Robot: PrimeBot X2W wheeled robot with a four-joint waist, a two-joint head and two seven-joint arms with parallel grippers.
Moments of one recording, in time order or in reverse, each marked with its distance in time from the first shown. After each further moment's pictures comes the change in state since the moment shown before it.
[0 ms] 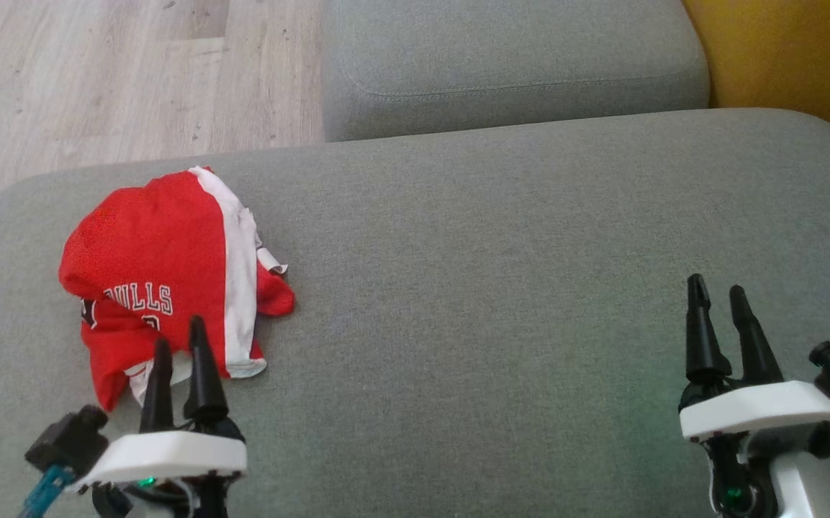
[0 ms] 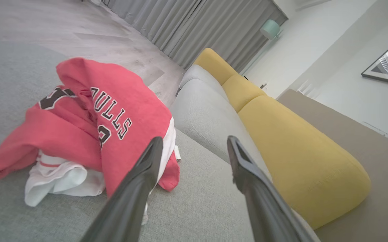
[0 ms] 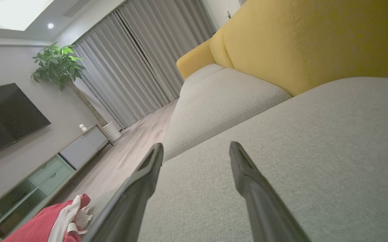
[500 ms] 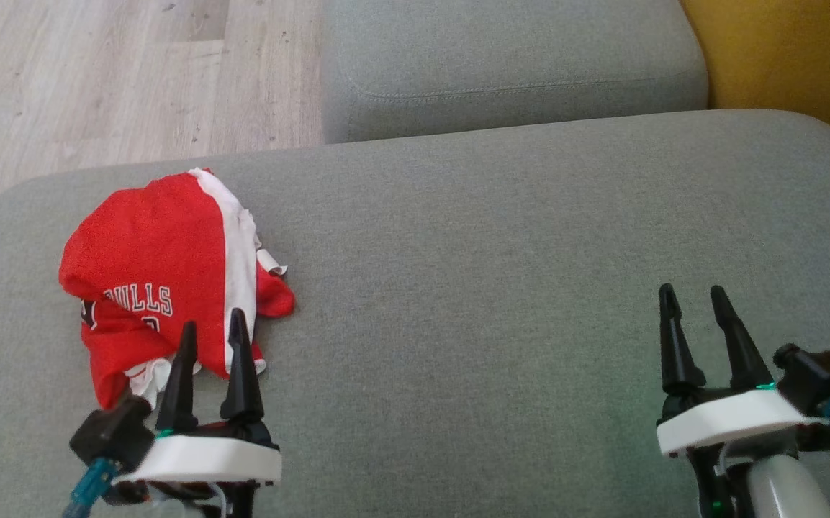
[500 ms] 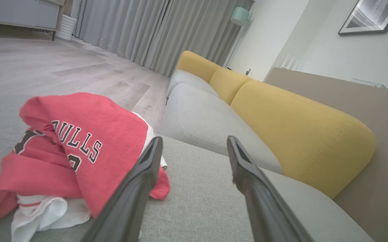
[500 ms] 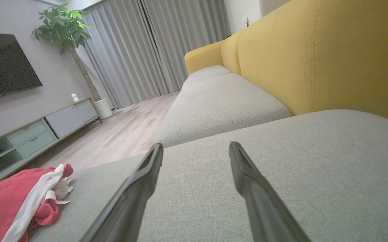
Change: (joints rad) left arm 0.003 0.007 -0.074 -0.024 0.271 0.010 -0.047; right arm 0.009 0.000 0.036 0.004 -0.252 0.000 -0.047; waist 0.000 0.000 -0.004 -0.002
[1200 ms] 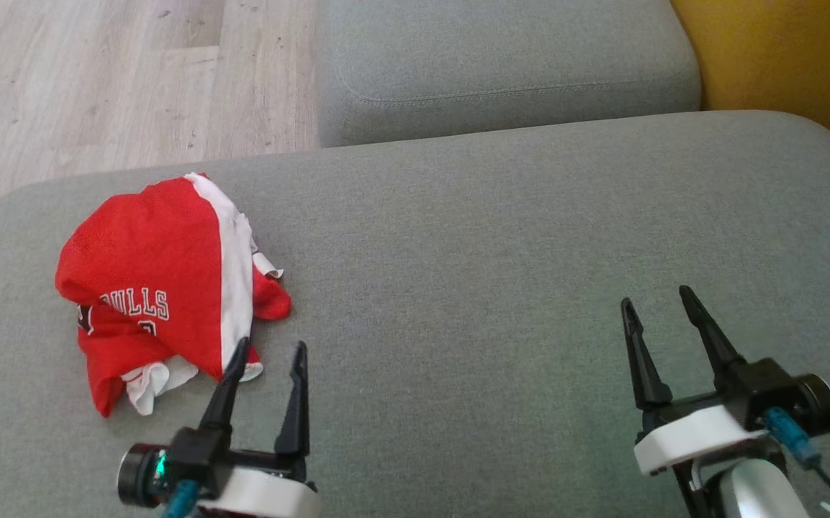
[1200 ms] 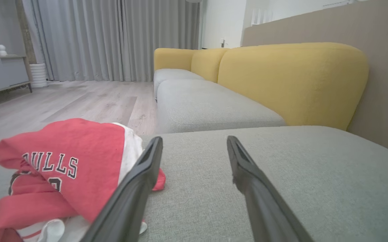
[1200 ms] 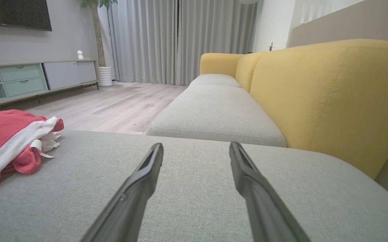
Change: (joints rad) left arm 0.016 0.060 -0.147 0.043 0.308 0.079 -0.057; right arm 0.012 -0.001 0.037 -0.007 -0.343 0.000 -0.061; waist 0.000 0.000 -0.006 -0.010
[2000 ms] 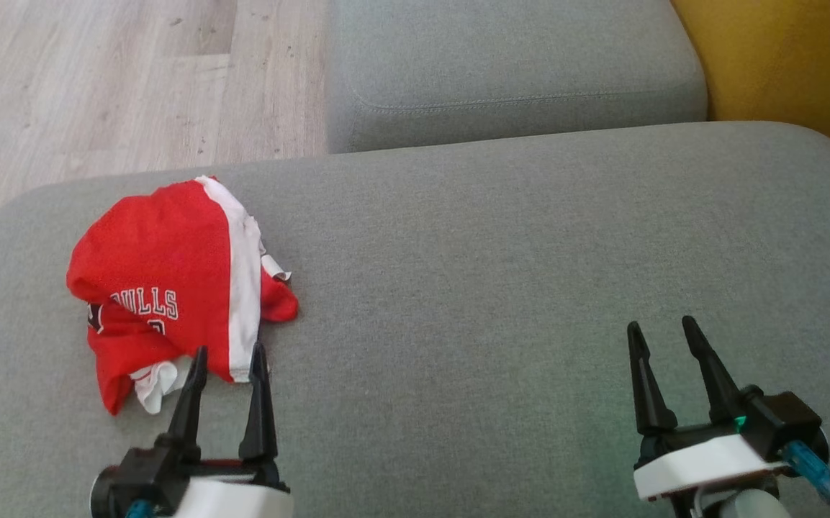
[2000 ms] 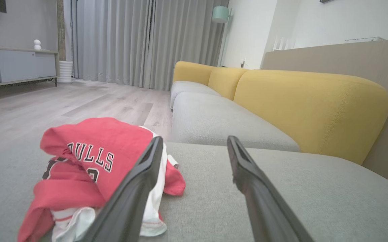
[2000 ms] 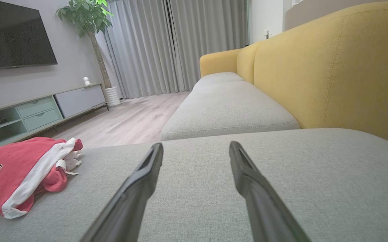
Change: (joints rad) left arm 0.037 -0.046 0.116 -0.013 -0.050 -0.047 -0.060; right arm 0.062 -0.001 0.028 0.009 0.189 0.000 -0.053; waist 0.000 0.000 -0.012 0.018
